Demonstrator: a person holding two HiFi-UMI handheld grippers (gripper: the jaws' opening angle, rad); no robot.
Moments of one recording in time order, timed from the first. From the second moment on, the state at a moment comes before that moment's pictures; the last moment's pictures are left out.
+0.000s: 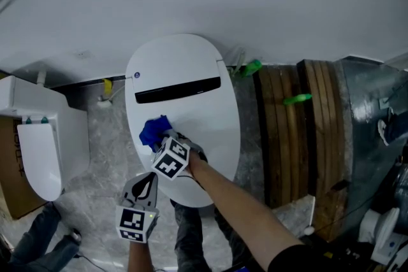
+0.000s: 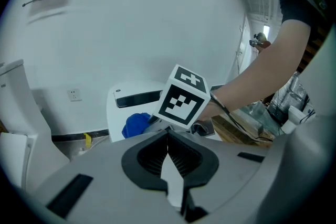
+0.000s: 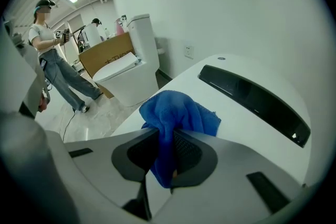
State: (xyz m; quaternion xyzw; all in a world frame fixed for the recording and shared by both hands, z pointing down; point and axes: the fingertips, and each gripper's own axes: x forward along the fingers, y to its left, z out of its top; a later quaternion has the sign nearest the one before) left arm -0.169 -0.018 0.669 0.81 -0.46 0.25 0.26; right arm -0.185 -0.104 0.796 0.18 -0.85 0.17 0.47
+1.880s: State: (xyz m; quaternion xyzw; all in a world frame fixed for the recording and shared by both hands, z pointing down) left arm -0.182 0.039 0.704 0.78 -0.50 0.24 0.30; right arm -0.176 0.030 0.816 0.13 -0.86 0.20 0.46
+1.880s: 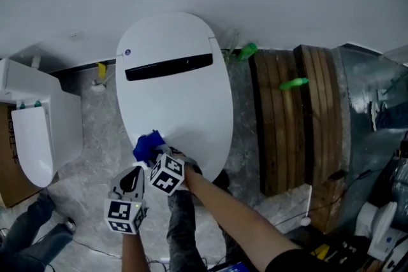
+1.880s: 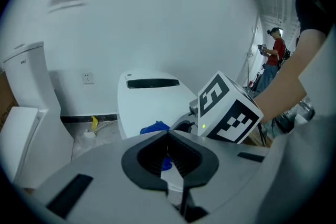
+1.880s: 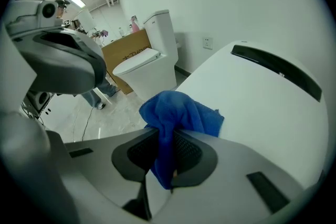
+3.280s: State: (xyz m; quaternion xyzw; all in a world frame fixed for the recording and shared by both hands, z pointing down) left arm -0.120 0.052 0.713 0.79 -0.48 0.24 0.31; right arm -0.084 0.139 0.829 0.10 -0.84 0.26 0.47
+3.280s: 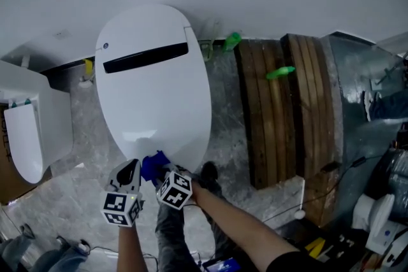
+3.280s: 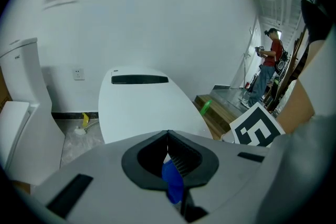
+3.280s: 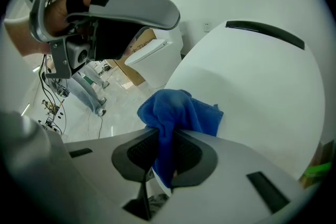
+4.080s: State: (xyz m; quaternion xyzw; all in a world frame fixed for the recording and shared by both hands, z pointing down) left arm -0.079 0.043 0.711 0.79 -0.46 0.25 0.31; right arm 0.000 0.127 0.833 0.14 -0.81 0.30 0.48
